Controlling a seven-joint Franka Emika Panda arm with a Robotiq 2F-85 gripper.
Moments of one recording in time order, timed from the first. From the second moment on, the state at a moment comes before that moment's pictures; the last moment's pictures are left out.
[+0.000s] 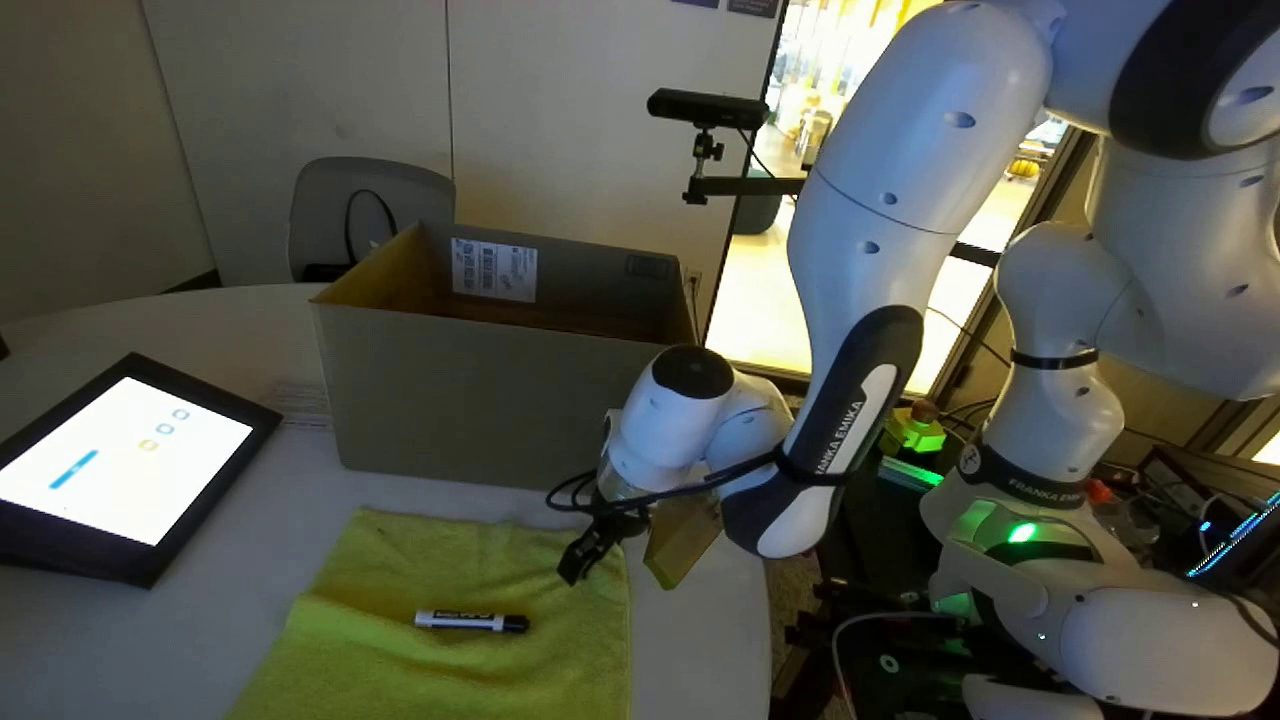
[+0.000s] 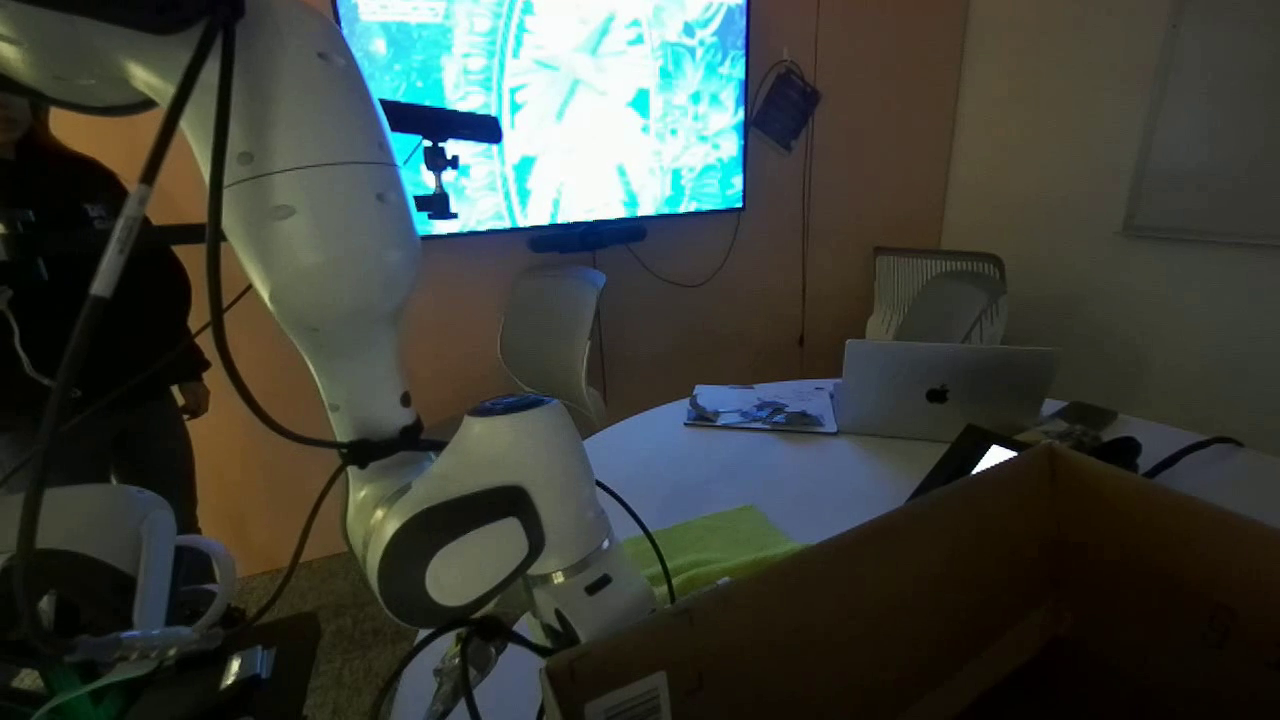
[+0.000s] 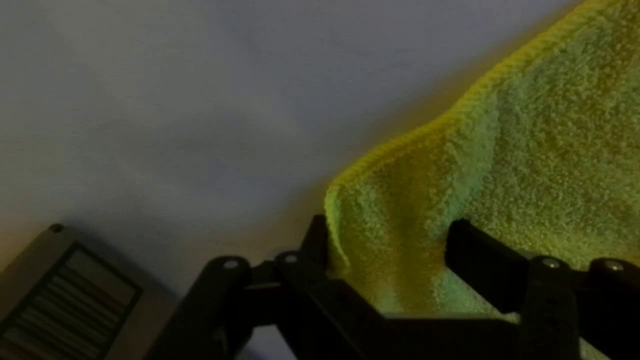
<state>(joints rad) 0.64 0.66 -0.34 -2.42 0.02 3.20 0.86</state>
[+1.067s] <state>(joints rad) 0.46 0.65 -0.12 -2.43 0.19 3.30 0.54</state>
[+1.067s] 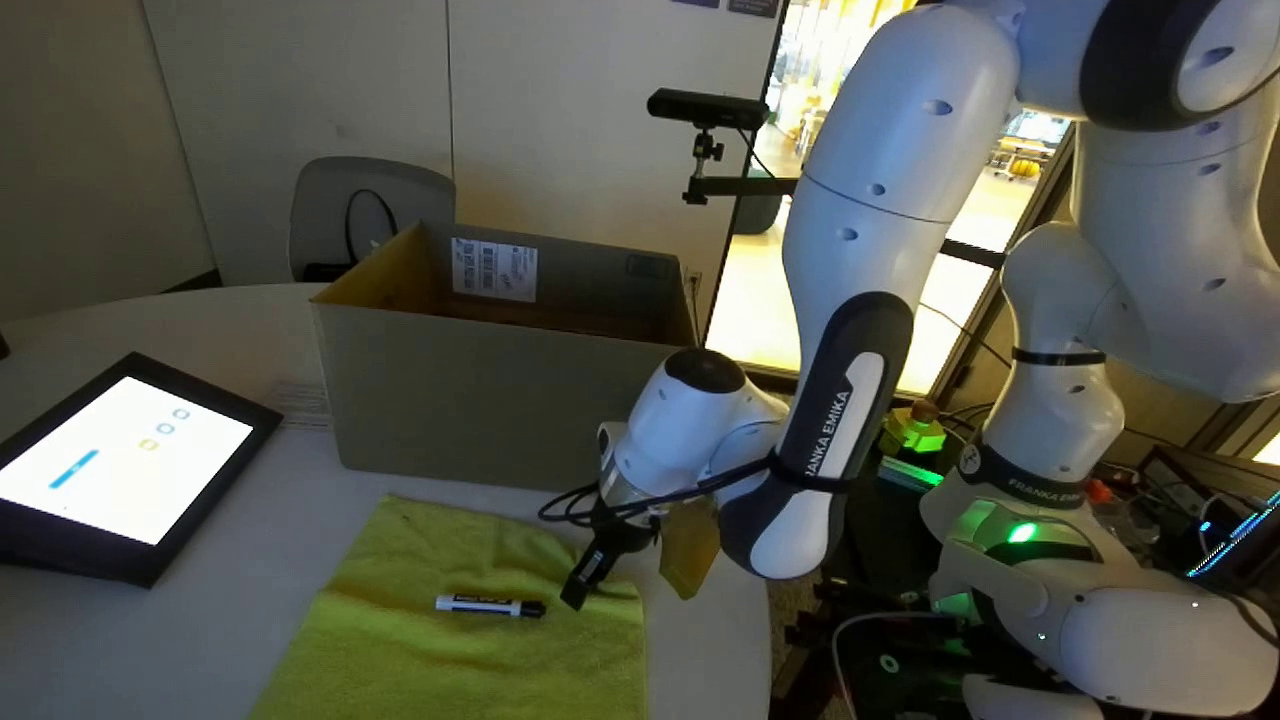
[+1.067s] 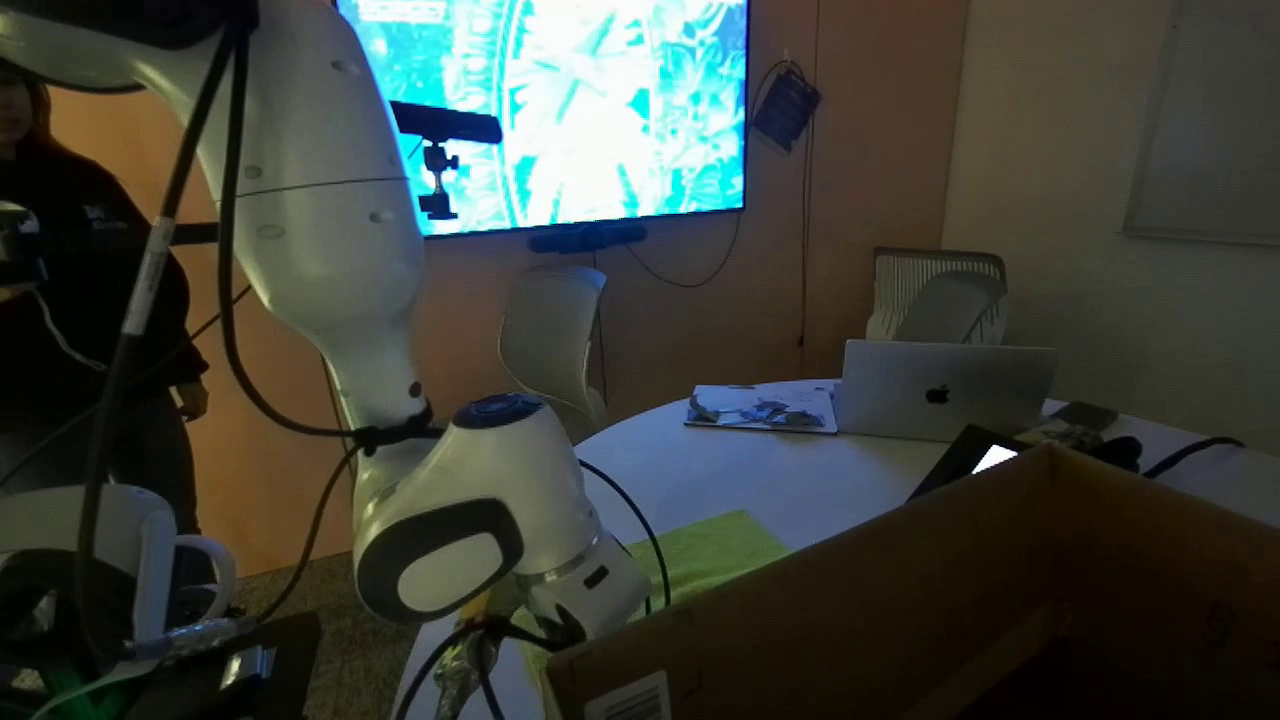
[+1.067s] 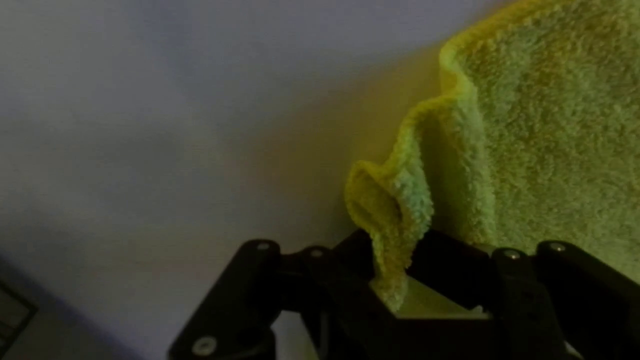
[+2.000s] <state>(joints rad) 0.27 0.62 0.16 -2.38 0.12 3.37 0.24</state>
